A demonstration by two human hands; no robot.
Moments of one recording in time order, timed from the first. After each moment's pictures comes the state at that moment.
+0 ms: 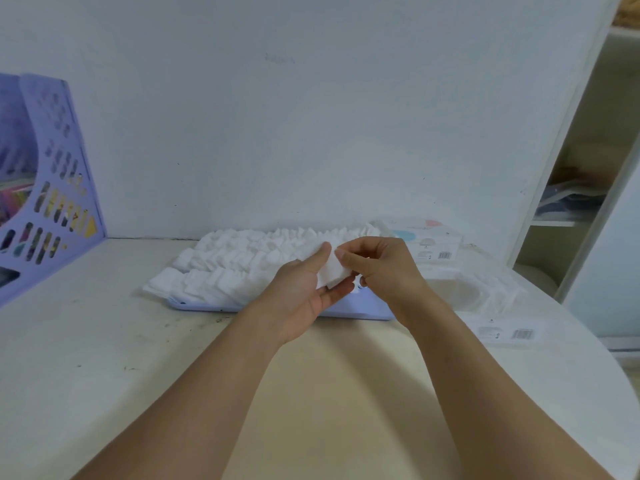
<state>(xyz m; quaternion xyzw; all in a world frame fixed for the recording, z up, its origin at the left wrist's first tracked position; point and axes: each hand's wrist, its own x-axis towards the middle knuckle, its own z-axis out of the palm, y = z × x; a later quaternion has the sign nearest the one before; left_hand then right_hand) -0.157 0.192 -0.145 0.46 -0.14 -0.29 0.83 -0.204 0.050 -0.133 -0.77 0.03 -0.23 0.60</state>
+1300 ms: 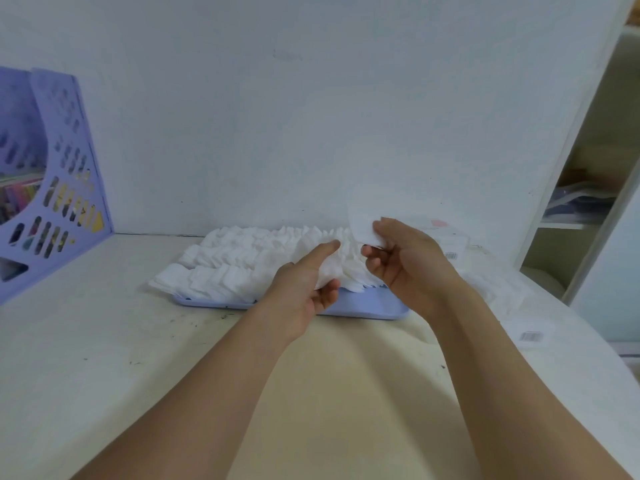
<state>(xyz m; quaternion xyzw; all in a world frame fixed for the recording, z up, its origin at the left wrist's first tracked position) -0.156 0.193 -0.145 0.52 -0.04 -0.24 0.82 -0.212 0.045 -0.111 -0.54 0.06 -0.18 0.82</state>
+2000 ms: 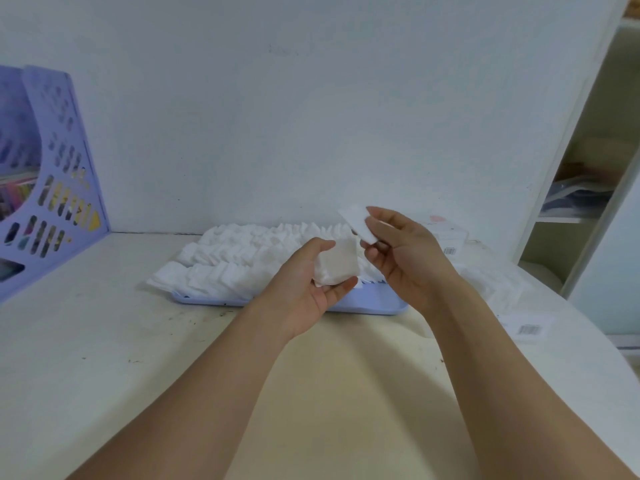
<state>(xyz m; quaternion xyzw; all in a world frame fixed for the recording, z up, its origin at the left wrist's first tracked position) -0.158 0.190 -0.143 0.41 -0.04 -0.30 0.86 -0.212 0.046 -0.113 -0.56 0.05 -0.21 0.80</state>
